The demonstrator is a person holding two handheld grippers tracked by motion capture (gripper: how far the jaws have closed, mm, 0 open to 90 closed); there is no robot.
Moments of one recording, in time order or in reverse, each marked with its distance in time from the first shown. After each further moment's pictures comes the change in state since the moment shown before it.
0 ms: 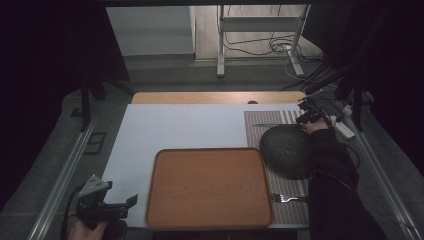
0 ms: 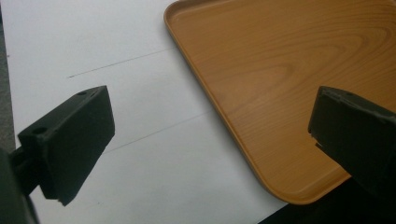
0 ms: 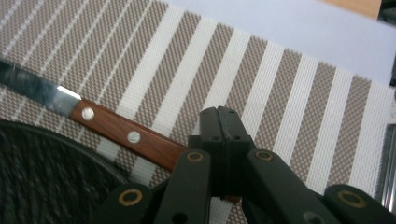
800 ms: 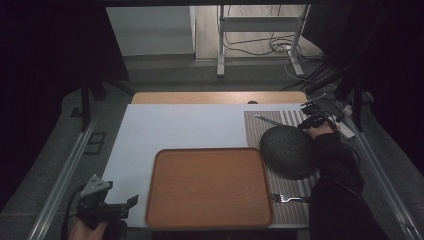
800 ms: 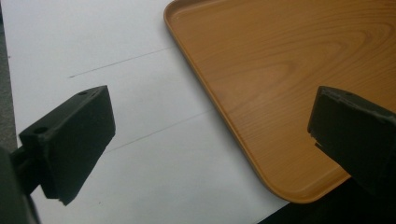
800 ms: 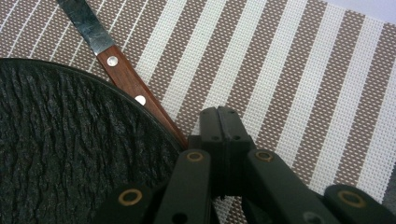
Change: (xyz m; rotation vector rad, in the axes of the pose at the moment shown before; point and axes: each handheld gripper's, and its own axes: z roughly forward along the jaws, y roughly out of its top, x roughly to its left) left arm -0.002 0.001 0.001 0.009 0.007 0.012; right arm 0.001 -0.018 -0.012 0.063 0.065 0.020
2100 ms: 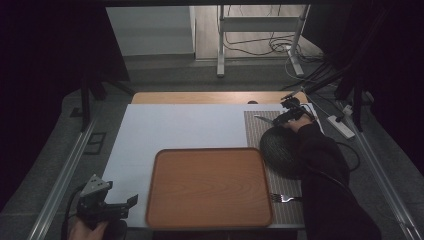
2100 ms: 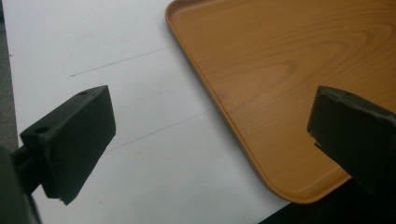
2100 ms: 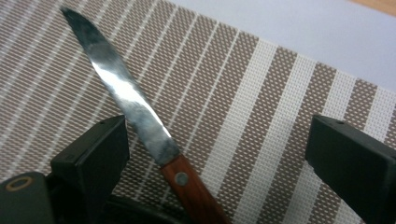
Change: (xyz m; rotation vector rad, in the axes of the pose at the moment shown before) left arm 0.000 0.000 0.000 0.002 0.004 -0.005; right arm 0.041 0.048 0.034 -0.004 -0.013 -0.040
